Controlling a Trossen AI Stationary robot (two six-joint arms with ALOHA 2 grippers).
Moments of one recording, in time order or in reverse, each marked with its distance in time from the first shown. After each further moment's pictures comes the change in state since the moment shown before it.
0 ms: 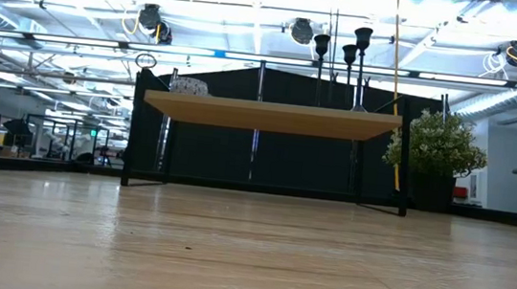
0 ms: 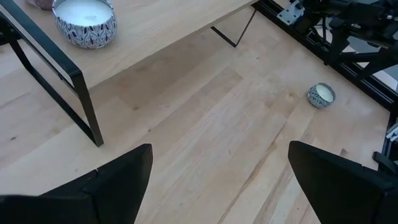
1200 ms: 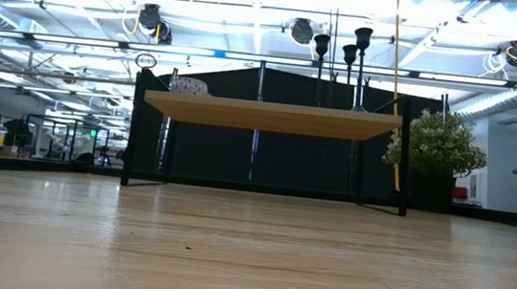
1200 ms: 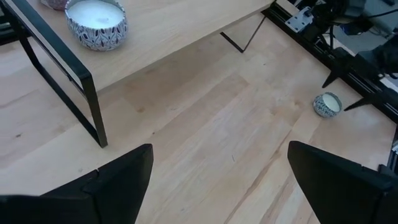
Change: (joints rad) left arm 0.037 0.000 0.000 0.000 0.001 -0.016; right arm 0.125 0.333 0.000 0.034 -0.070 -0.013
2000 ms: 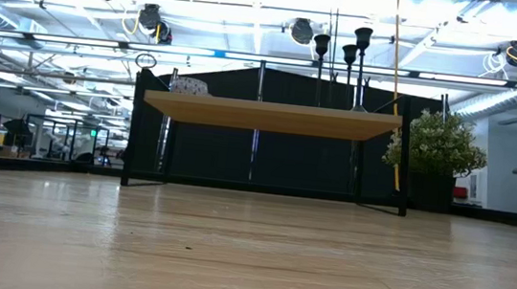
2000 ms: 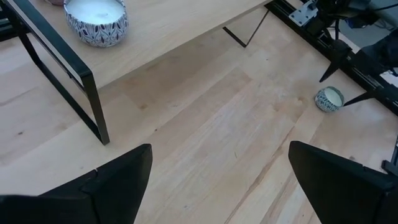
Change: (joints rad) left arm 0.025 0.000 0.000 0.000 0.035 0.023; right arm -0.095 0.002 -0.001 0.037 -0.015 -0.215
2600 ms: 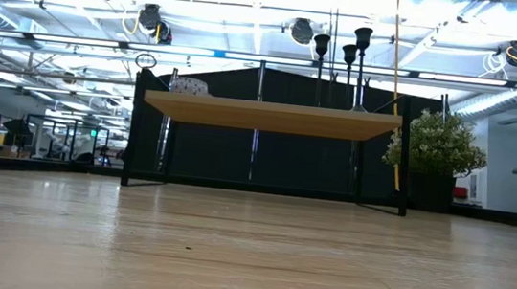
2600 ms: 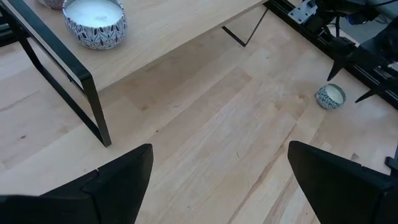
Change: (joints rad) left arm 0.000 0.000 0.000 0.000 0.000 0.023; right arm -0.091 -0.084 0.000 0.011 -0.185 -0.083
